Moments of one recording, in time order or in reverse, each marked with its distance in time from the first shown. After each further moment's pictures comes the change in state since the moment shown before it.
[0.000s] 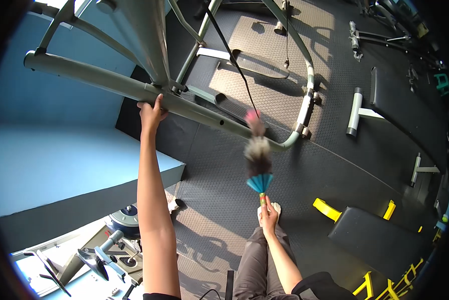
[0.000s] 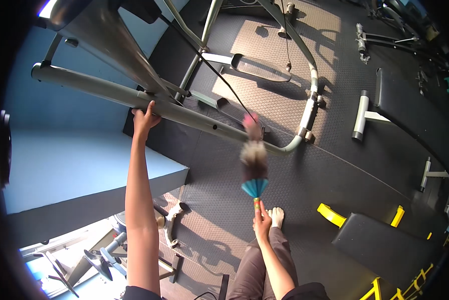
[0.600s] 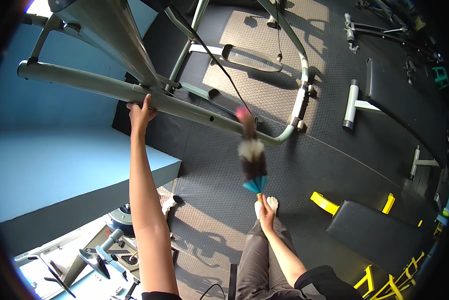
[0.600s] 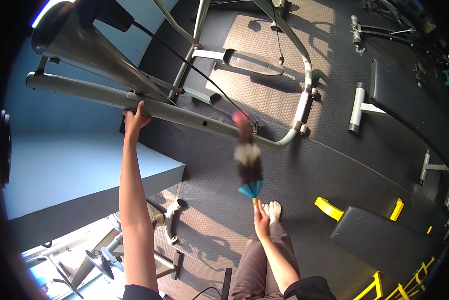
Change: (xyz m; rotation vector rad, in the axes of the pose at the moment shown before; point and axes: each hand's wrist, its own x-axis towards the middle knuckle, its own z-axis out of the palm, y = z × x) left_hand 0.002 -0.001 0.002 -0.018 -0.001 -0.013; right_hand 0.020 0.051 -0.039 -0.238 -0.009 -0.317
